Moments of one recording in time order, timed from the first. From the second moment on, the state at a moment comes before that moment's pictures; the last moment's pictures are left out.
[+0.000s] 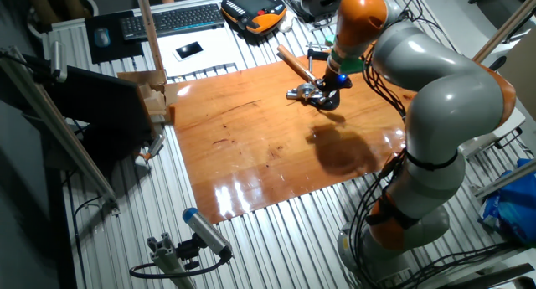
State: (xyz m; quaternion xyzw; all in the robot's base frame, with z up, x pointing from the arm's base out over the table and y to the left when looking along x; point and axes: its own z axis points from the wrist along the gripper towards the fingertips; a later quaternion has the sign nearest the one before) arm 0.518 -0.007 0.232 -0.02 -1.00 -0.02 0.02
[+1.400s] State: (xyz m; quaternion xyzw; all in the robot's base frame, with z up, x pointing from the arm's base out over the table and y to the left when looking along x) arm 0.507 -0.079 0.246 -0.01 -1.00 0.01 -0.03
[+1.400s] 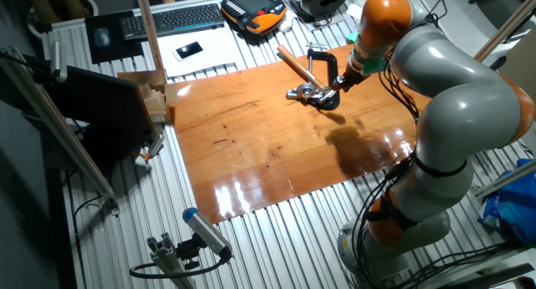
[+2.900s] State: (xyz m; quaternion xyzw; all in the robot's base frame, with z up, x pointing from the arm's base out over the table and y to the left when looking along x) arm 0.503 -0.124 0.223 -0.06 -1.00 -0.01 -0.05
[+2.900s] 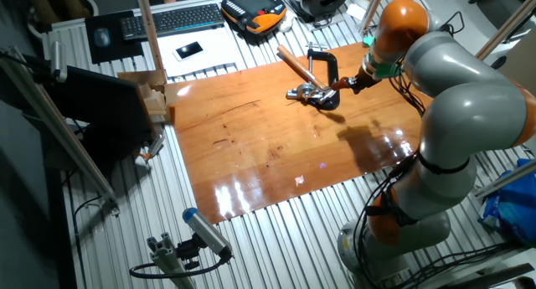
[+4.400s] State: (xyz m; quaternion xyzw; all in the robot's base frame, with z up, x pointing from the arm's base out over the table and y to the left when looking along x) arm 0.511 -0.122 0.227 -0.12 -0.99 0.00 -0.06
